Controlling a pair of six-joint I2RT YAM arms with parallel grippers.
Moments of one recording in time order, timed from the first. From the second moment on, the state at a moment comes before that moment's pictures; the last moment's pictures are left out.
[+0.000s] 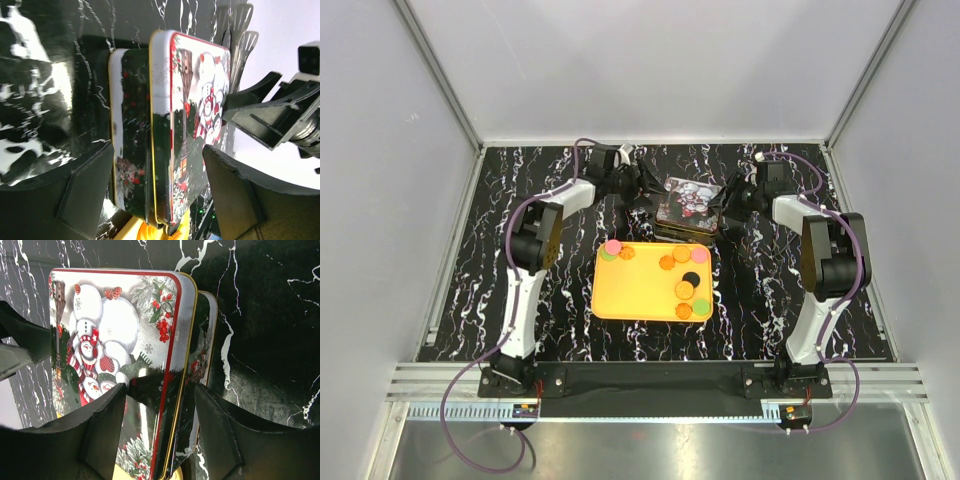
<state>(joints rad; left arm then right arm) -0.34 2.32 1.71 -0.03 0.70 -0.82 0.08 1.91 1.20 -0.06 -0.41 0.56</state>
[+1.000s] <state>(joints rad) -0.39 2.27 1.71 -0.14 0.67 -0.72 0.07 1.87 1.20 -0.07 -0.38 0.55</state>
